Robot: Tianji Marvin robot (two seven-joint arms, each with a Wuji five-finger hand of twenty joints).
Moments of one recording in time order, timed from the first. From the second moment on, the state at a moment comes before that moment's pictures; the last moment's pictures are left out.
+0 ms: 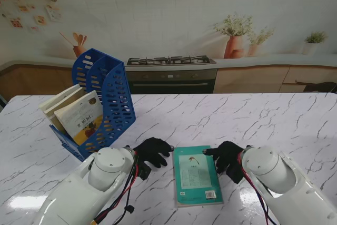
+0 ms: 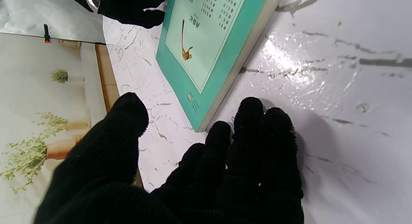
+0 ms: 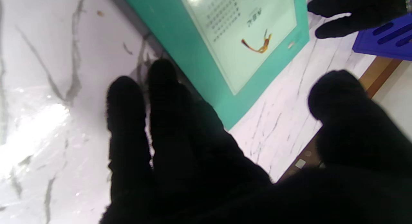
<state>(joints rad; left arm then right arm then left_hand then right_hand) 1.39 -1.19 -0.99 -1.47 -0.18 0.43 -0.17 -1.55 -1.06 1.23 -1.68 -0.19 0.61 0.37 0.84 -0.33 0.41 -0.03 0.36 0.49 0.32 0.31 0.58 0.40 0.49 0.37 0.69 0.39 0.66 0.49 0.46 0.33 1.20 0.55 0.48 -0.40 0.54 -0.12 0.66 0.42 0.24 0.54 0.80 0.35 0.61 0.34 1.07 0.17 0.34 0.21 0.67 0.29 1.33 0.36</state>
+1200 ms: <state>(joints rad) 1.33 -1.19 -0.96 -1.40 -0.32 0.40 -0.24 -1.55 -1.18 1.25 -1.64 0.17 0.72 0.03 0.86 -0.30 0.41 -0.03 0.34 0.54 0.07 0.29 0.46 0.50 0.58 0.49 0.65 0.43 0.64 0.51 0.53 0.36 1.17 0.54 0.49 -0.41 0.71 -0.12 0.48 0.48 0.20 0.62 0.66 0.54 0.69 0.38 0.93 0.54 0.55 0.33 0.31 0.70 1.24 0.35</state>
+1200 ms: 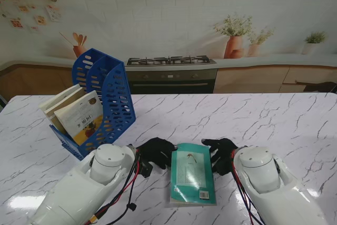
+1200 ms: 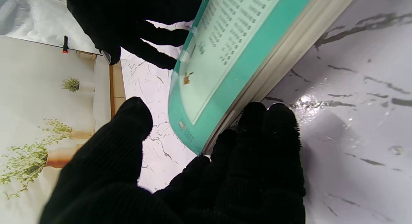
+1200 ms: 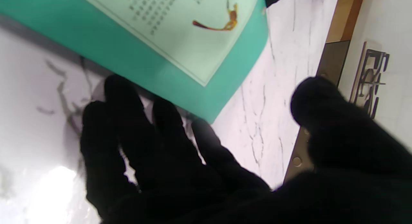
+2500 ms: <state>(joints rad) 1.46 -1.22 -1.00 -1.46 -0.23 0.21 -0.10 -1.63 -1.16 1.25 -1.66 0.12 0.45 0.14 0.91 -0.40 0.52 -0.07 0.46 0.27 0.19 0.40 0.49 0.32 0.42 0.45 0.50 0.42 0.58 0.64 0.28 0.38 1.30 0.65 0.79 -0.52 0.85 -0.31 0.65 0.13 0.95 1.12 0.89 0.09 1.00 0.97 1.06 0.07 1.20 0.62 0.86 0.56 1.69 0.72</state>
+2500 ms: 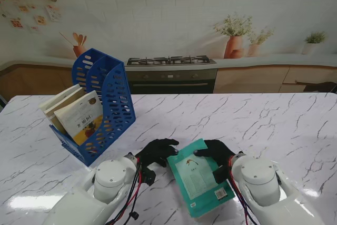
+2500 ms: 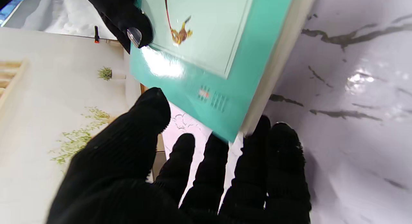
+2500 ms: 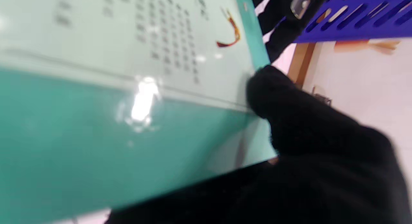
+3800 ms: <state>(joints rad) 1.28 -1.15 -0.91 -1.36 -0.34 -0.17 -0.38 -1.69 -1.11 1.35 -1.89 0.04 0.27 0.23 0.78 -0.47 0.55 -0.06 0.49 0.24 0.83 0.74 0.71 0.25 0.54 0.58 0.60 0.36 0.60 0.71 0.19 0.32 1.15 0.59 0.79 -0.52 0.85 -0.32 0.66 0.14 0.95 1.15 0.88 0.09 1.04 1.04 1.06 0.06 1.30 0.69 0.85 0.56 1.69 0.81</state>
